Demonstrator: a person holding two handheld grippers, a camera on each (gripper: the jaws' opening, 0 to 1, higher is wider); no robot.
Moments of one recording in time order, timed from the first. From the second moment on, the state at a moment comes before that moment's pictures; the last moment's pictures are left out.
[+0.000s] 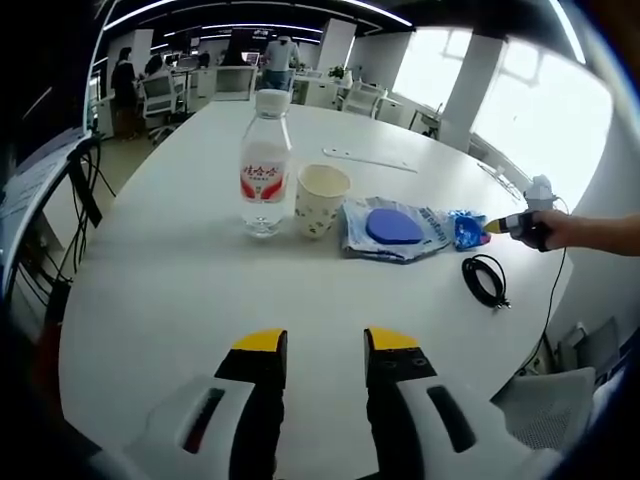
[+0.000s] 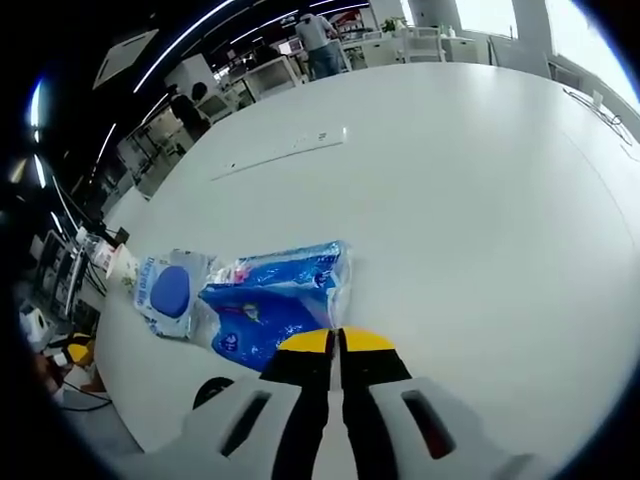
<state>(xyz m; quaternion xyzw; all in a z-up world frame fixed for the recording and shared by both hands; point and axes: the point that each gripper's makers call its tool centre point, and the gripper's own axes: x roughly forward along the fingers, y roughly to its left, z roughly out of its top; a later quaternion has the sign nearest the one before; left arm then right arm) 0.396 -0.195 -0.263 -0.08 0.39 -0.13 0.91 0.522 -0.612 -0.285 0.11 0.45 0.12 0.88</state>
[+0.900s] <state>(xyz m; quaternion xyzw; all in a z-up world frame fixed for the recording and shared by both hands) 0.394 -0.195 -0.256 -0.08 0.38 -0.14 0.91 0.516 -0.614 -0.276 0.11 0.44 0.12 0.88</state>
